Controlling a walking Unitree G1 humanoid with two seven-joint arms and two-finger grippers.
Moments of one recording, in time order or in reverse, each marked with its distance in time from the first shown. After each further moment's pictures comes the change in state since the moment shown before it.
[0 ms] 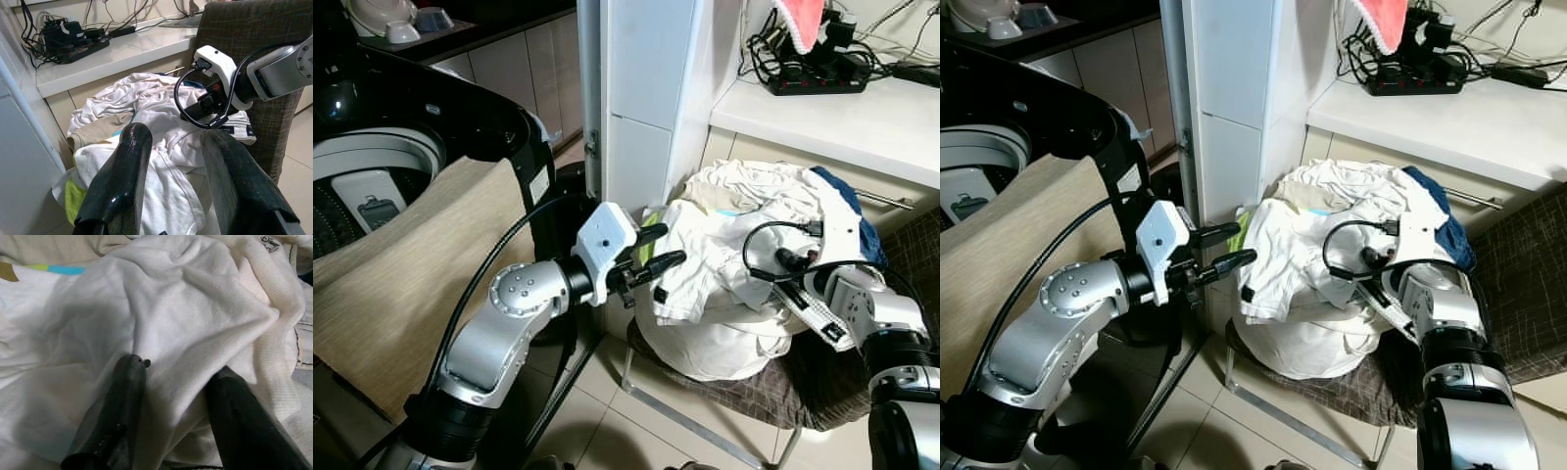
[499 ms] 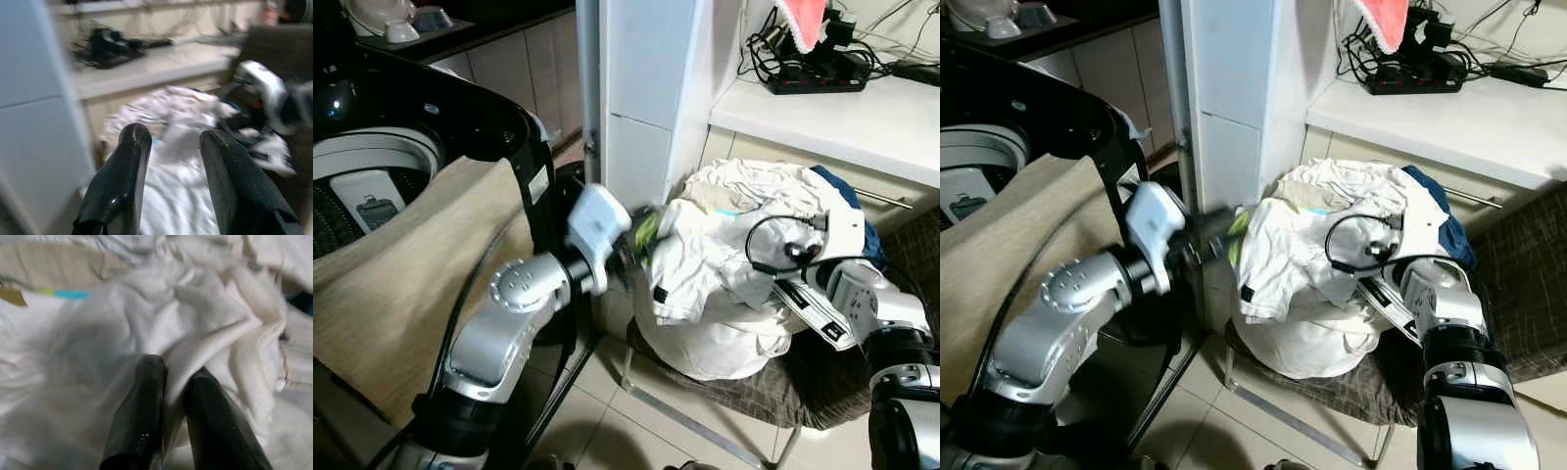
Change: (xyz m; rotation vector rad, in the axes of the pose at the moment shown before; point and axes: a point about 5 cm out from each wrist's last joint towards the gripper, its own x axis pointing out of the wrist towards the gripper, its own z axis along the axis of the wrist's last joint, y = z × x) left arm 0.000 0.017 0.007 -0.064 -0.064 0.206; right arm -0.003 0.000 0.013 0.009 -0.070 0.006
